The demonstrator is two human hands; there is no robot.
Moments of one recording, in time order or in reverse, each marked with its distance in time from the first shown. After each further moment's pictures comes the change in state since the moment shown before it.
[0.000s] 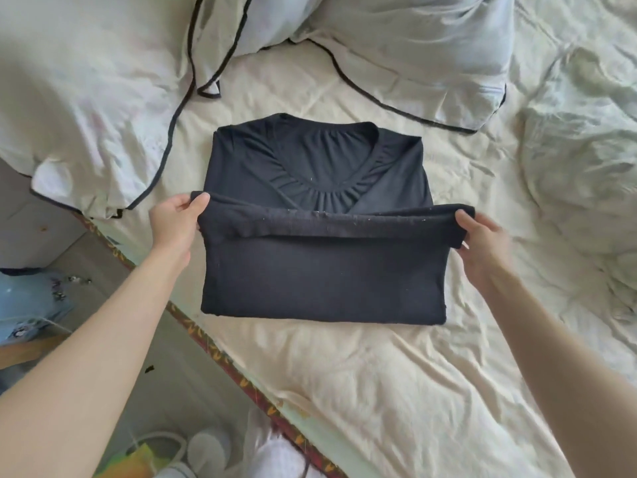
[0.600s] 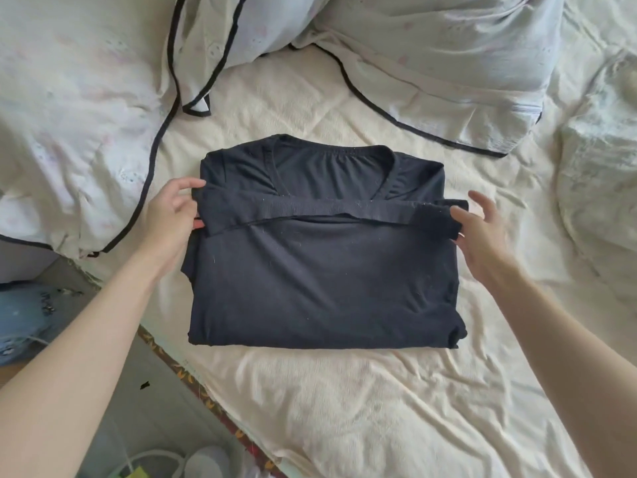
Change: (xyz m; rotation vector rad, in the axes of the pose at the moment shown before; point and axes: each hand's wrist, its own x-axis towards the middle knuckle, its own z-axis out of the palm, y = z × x) left_hand 0.068 0.021 0.026 0.146 -0.191 0.104; right_hand 0.088 -0.014 0.055 -0.160 -0.071 0.009
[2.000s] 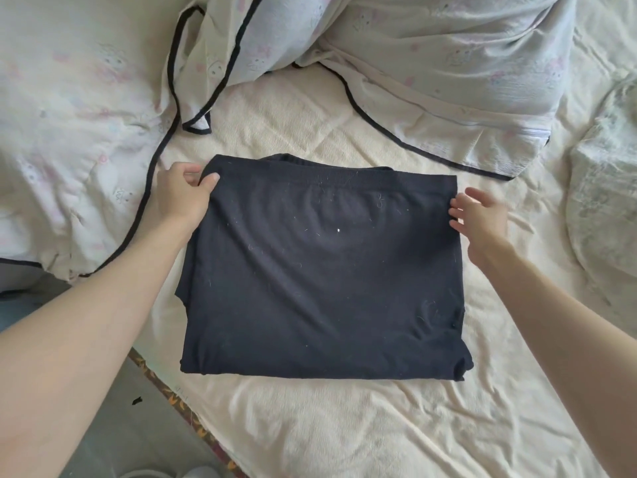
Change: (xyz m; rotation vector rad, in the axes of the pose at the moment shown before) left_hand 0.072 0.014 0.028 0.319 0.216 0.005; right_hand 0.043 -0.031 0.031 -0.098 0.122 -0.039
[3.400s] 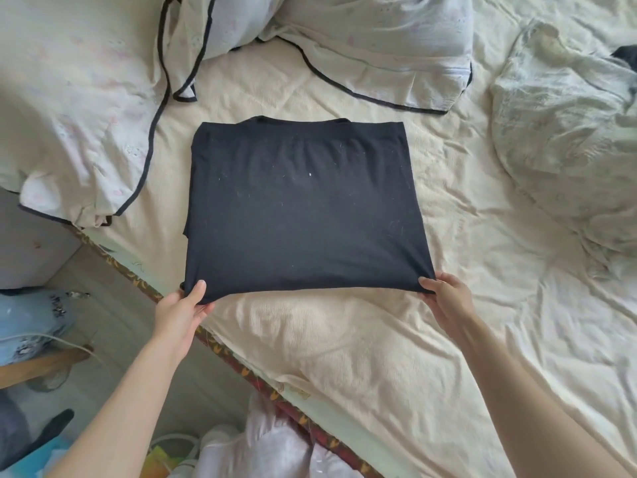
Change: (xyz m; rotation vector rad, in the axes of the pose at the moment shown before) left_hand -0.237 -0.118 -0.070 -0.578 -0.248 -0.502; right_hand -0.178 0.162 -0.124 0.194 -0.124 0.312
